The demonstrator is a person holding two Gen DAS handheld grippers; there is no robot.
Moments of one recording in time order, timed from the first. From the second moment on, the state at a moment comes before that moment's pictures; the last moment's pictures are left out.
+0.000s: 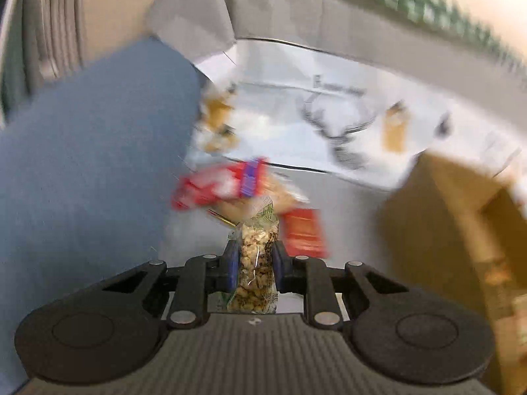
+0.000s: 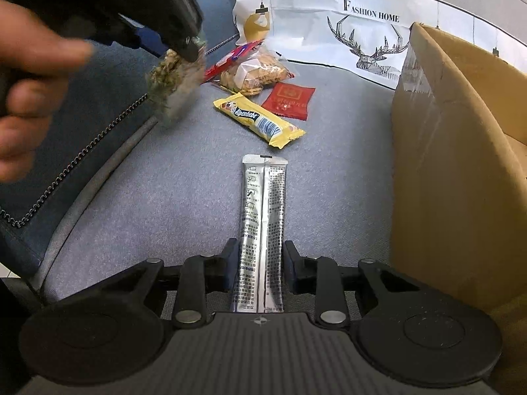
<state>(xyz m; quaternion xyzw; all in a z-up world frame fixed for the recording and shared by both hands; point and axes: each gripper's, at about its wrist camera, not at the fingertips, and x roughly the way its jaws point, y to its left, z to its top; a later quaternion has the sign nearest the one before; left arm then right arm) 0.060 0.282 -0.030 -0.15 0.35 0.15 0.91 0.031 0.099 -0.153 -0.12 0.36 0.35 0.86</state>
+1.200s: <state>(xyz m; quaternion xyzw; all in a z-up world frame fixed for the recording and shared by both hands) 0.088 0.271 -0.103 -0.10 0.54 0.14 0.82 0.035 0.101 -0.155 -0.12 0.35 0.34 0.86</state>
